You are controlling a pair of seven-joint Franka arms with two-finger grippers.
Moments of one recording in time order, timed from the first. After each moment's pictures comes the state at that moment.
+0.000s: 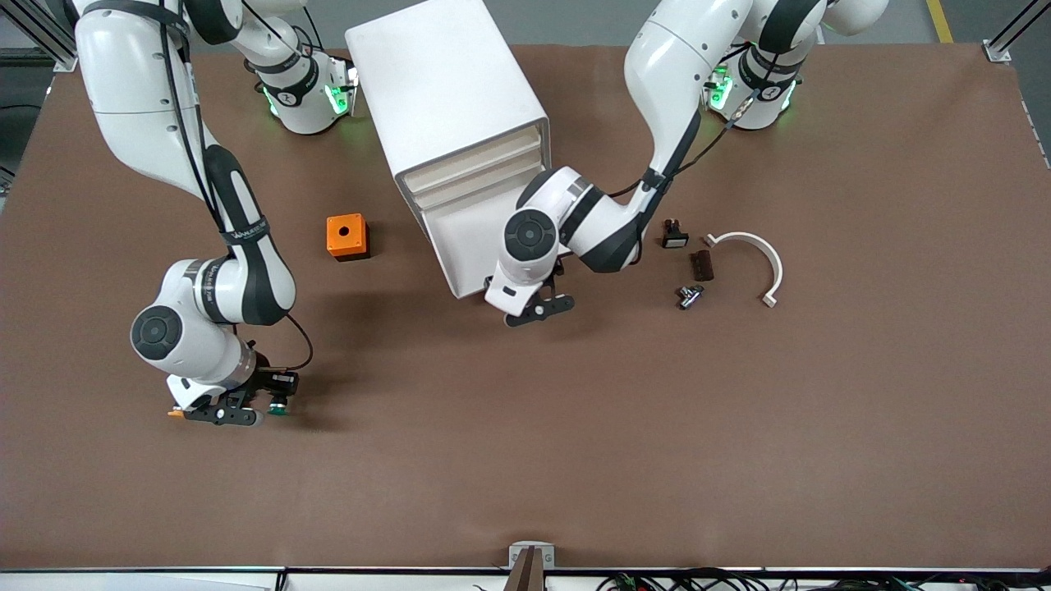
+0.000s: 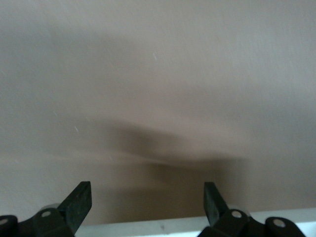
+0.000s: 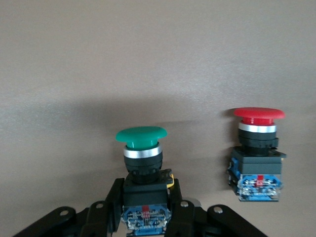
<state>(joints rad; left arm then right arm) -0.84 0.83 0.01 -1.32 -0.24 2.07 -0.99 0.20 0.67 -0.15 -1.71 0.16 2.41 0.07</state>
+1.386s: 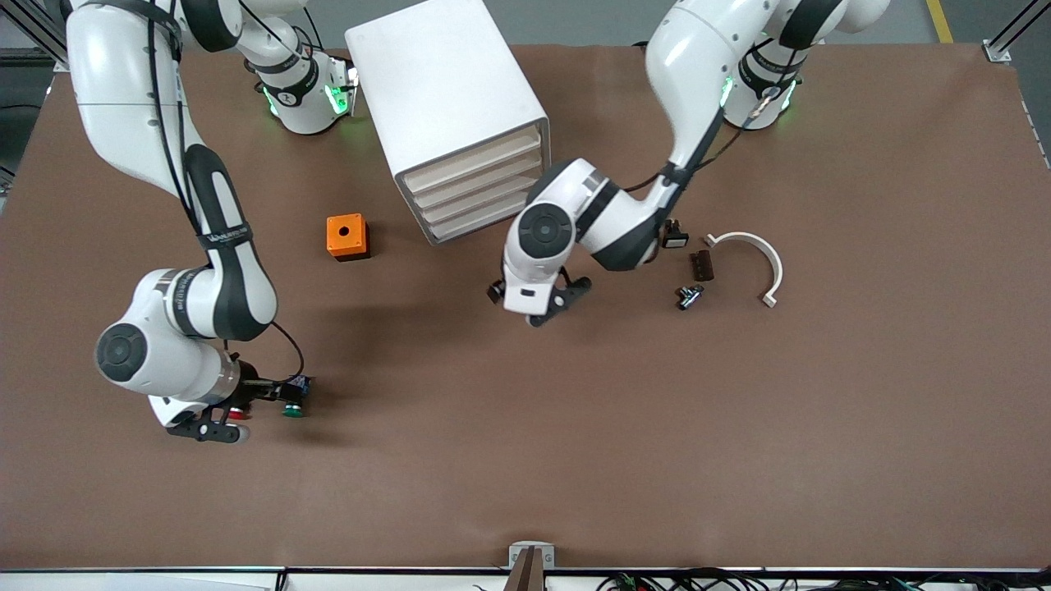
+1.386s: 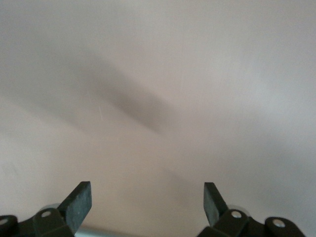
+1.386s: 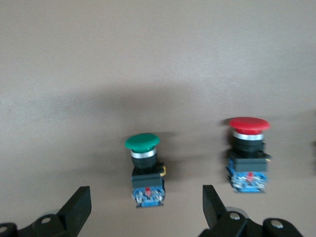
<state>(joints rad) -0.70 0.73 -0.03 -1.32 -0.13 2.04 -1.32 0.16 0.69 -0.15 -1.49 0.20 2.14 0.06</state>
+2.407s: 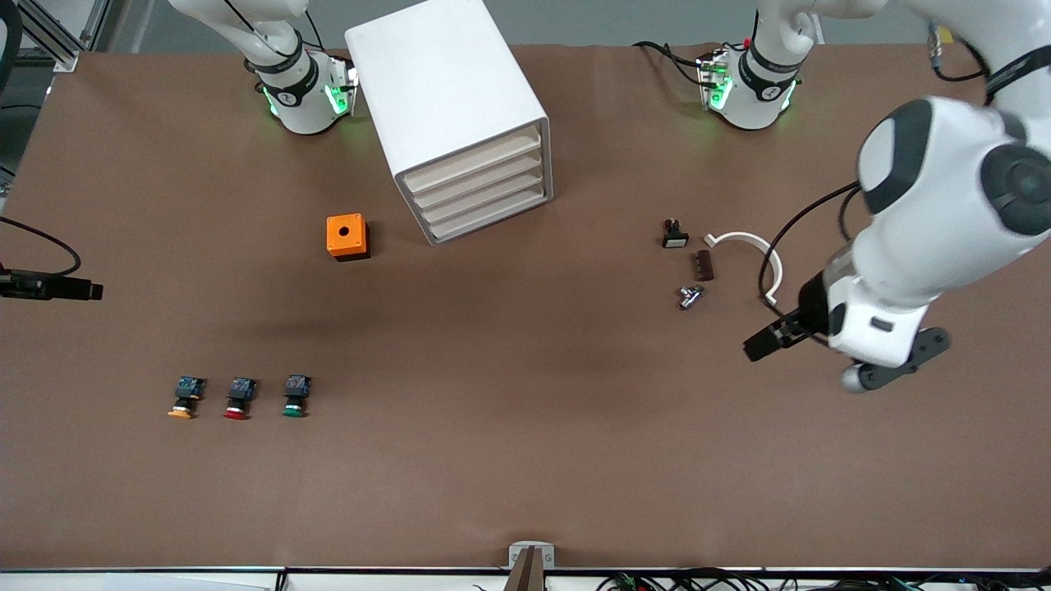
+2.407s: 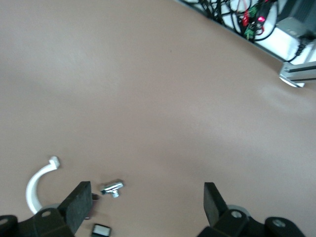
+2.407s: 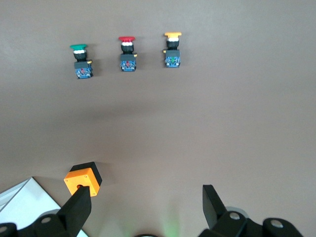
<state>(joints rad) -0.25 0.36 0.01 -1.32 -0.10 1.79 -0.64 -0.05 0.44 -0.16 -1.11 0.04 1.31 -0.10</state>
